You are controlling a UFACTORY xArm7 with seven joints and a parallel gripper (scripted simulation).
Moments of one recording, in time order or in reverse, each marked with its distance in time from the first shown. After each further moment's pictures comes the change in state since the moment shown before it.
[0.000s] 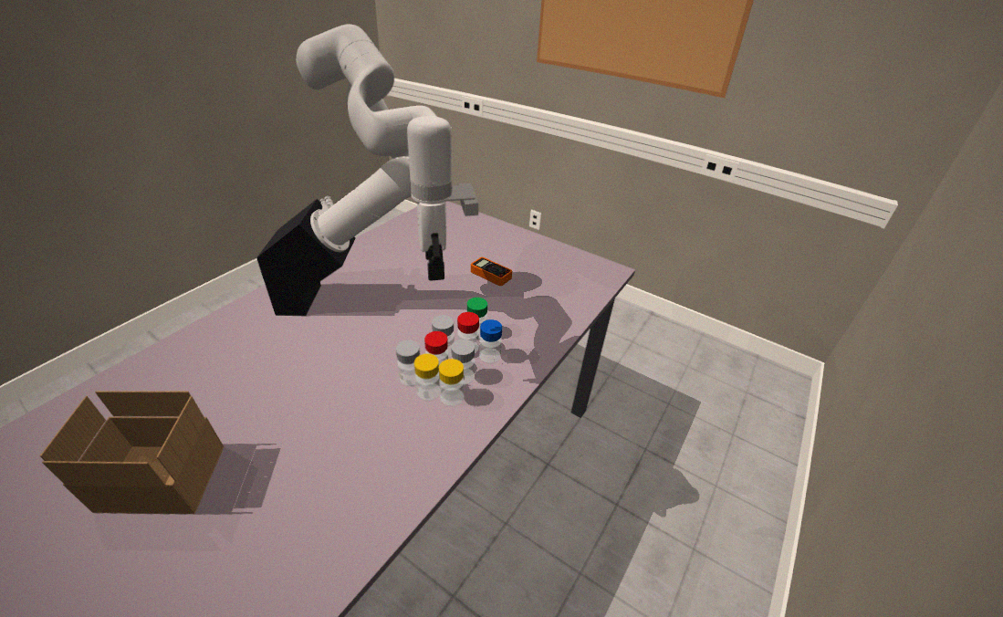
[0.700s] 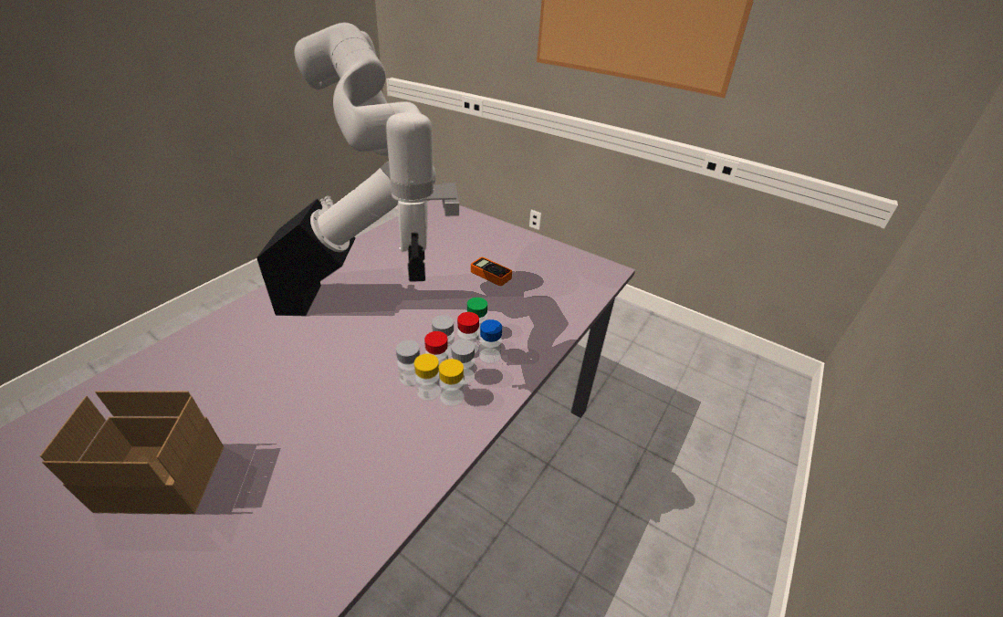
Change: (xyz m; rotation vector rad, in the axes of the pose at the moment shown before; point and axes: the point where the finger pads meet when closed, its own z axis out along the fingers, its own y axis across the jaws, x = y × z) arm -0.036 0.014 -0.010 -0.008 -0.009 0.051
